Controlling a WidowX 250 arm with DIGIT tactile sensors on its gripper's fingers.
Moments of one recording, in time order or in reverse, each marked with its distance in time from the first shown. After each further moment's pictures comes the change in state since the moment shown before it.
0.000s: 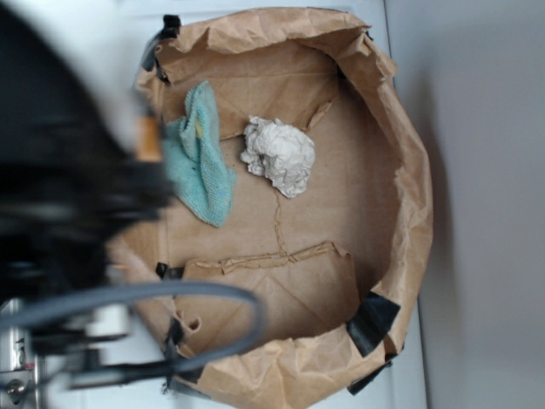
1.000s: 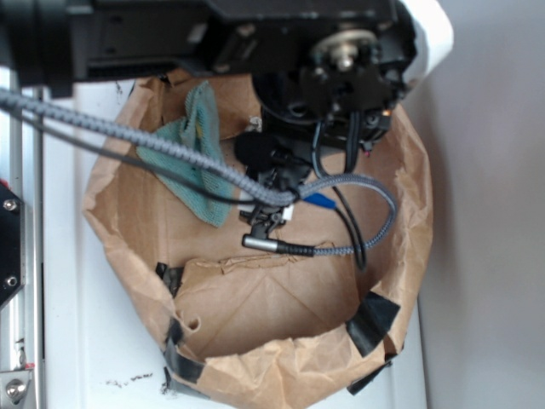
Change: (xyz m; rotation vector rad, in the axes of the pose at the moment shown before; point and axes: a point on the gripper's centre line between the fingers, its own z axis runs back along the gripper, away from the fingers) arm 0.057 0.051 -0.082 0.015 -0.020 -0.239
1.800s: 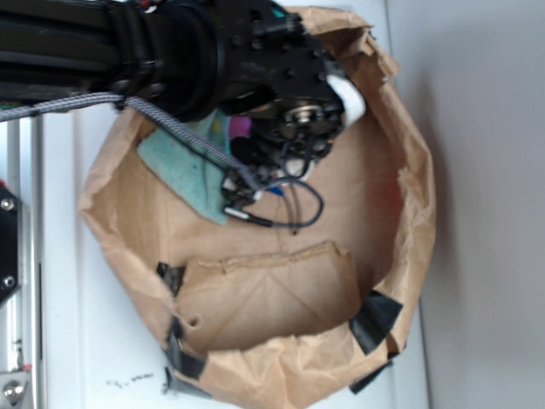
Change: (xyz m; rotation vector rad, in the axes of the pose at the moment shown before) arm -0.013 0.027 -0.141 0.047 0.121 -0.164
